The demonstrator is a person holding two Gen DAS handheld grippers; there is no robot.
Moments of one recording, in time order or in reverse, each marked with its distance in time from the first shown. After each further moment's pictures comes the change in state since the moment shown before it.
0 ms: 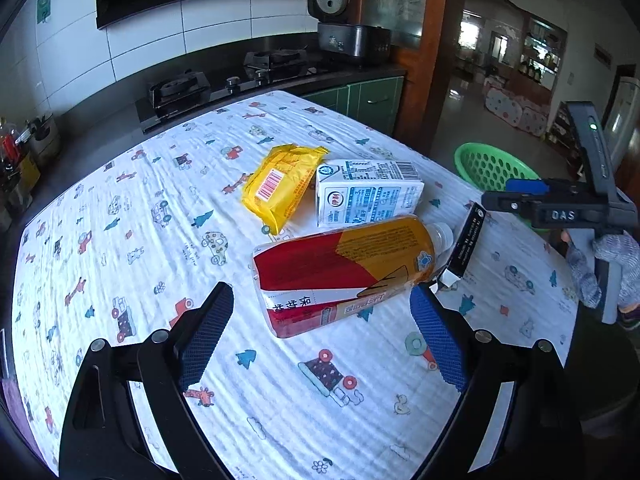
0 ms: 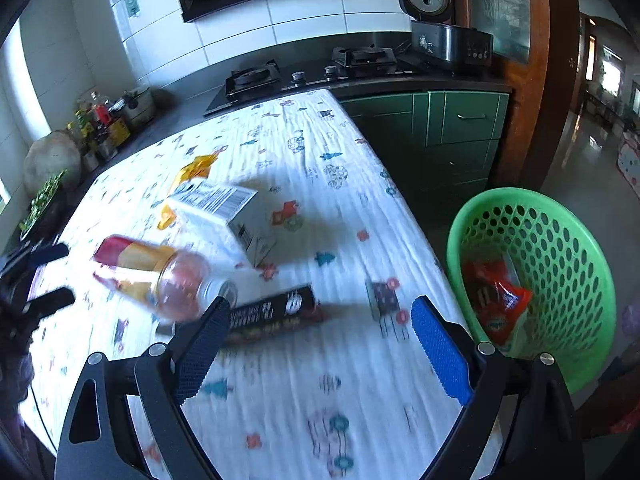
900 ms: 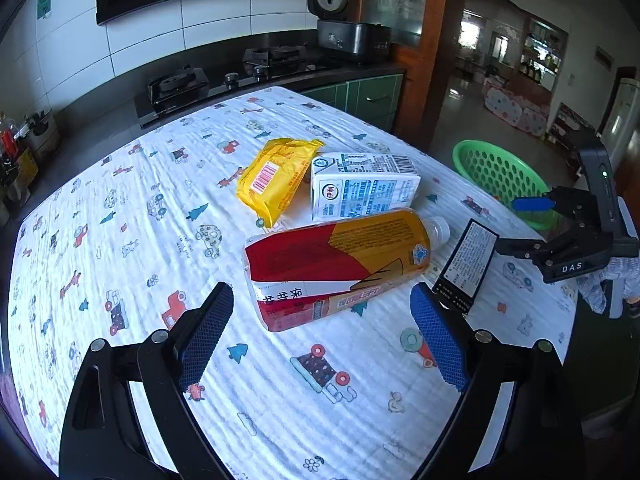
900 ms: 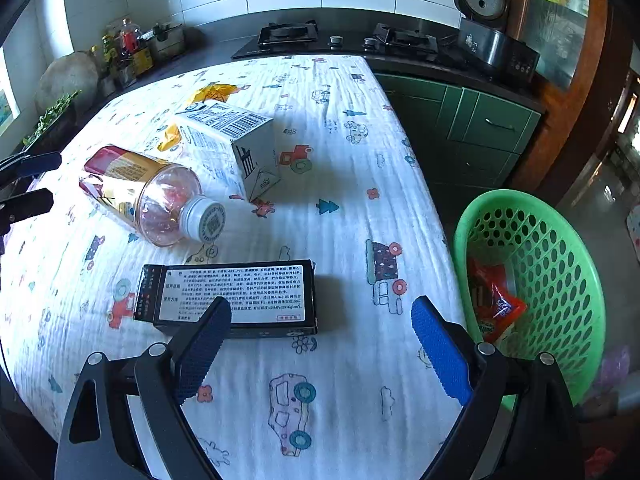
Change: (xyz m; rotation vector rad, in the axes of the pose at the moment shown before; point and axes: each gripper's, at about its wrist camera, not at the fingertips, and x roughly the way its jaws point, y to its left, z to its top) left arm 0.002 -0.007 -0.003 0.007 0.010 -0.006; right arm 0.004 0.001 -0.035 -0.252 0.108 -0.016
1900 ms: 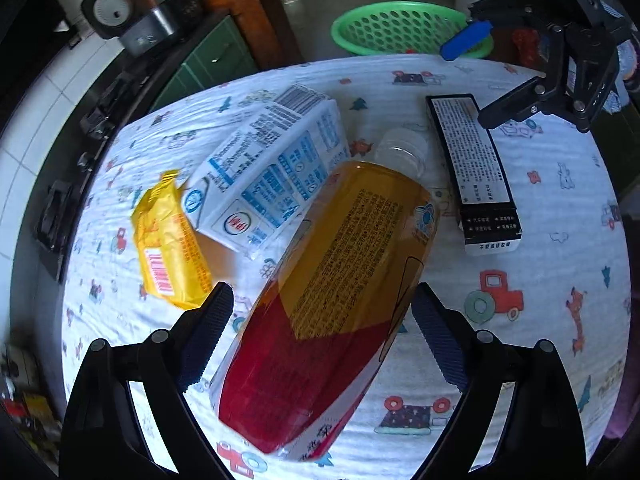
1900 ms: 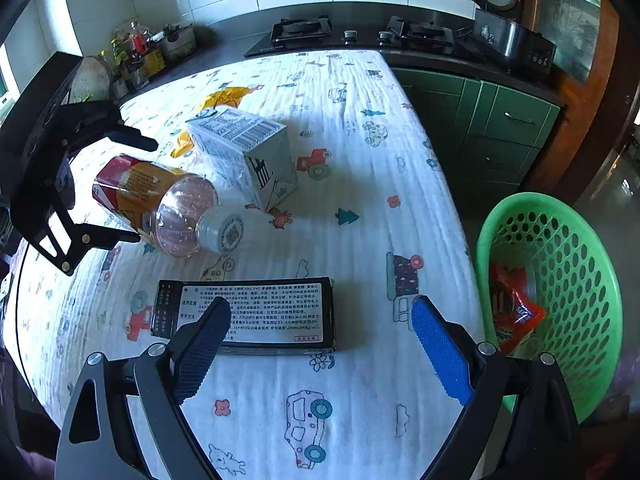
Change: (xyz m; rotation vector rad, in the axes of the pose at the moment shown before) left arm 0.086 -0.036 0.035 0.750 0.246 -0.188; right arm 0.012 0.002 0.016 -0.002 0.039 0.080
